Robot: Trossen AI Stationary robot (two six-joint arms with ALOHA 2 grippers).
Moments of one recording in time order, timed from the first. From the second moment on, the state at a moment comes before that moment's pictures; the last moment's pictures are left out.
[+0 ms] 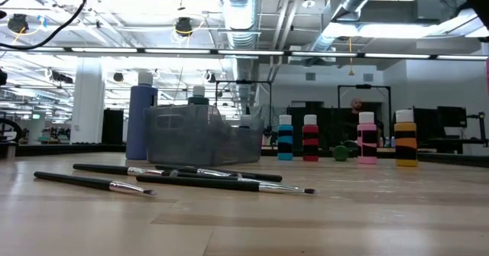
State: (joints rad) left arm -0.03 0.00 0.00 1.46 0.18 -1.26; right arm 0.30 2.36 2.01 0.22 -0.23 2.25
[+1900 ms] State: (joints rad) left arm -0.02 0.00 0.00 1.46 0.18 -1.26; right arm 0.45 2.30 1.80 -0.96 -0.02 0.72
